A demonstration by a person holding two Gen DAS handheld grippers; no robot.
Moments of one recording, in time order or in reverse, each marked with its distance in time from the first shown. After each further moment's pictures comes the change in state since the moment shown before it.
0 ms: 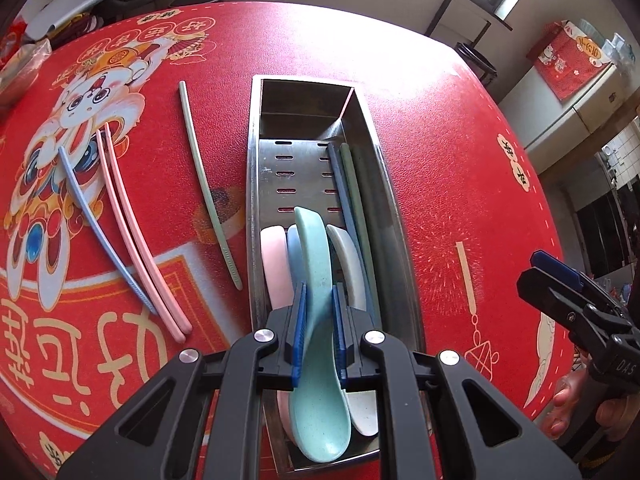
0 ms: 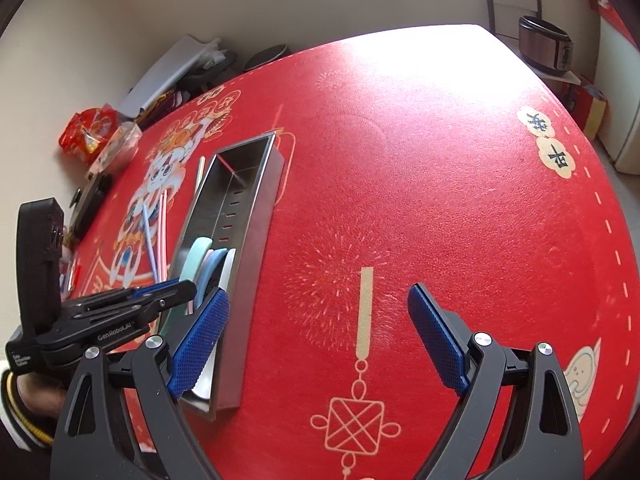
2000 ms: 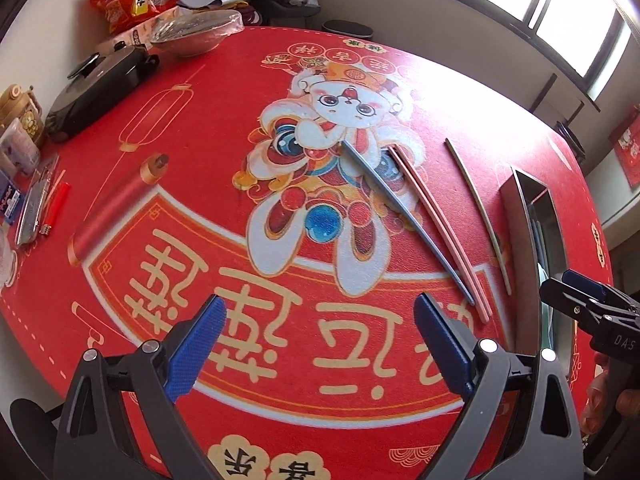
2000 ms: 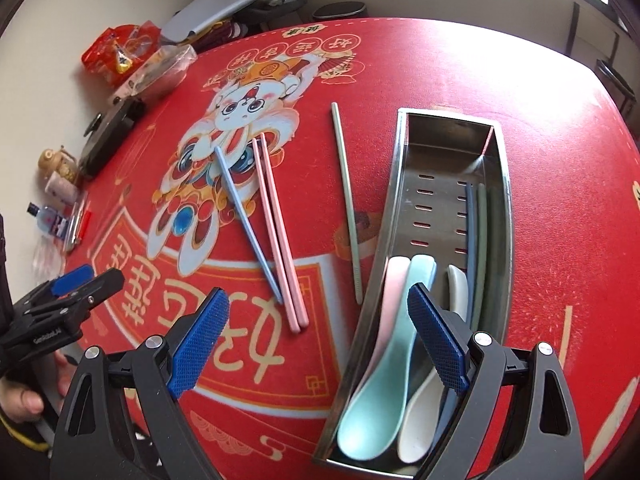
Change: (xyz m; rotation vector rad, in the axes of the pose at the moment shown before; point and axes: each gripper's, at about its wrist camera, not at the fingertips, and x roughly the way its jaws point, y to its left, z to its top) left arm -0.115 0.222 -0.048 -0.255 -0.142 0.248; right arm 0.085 0.201 0.009 -0.191 0.159 -0.023
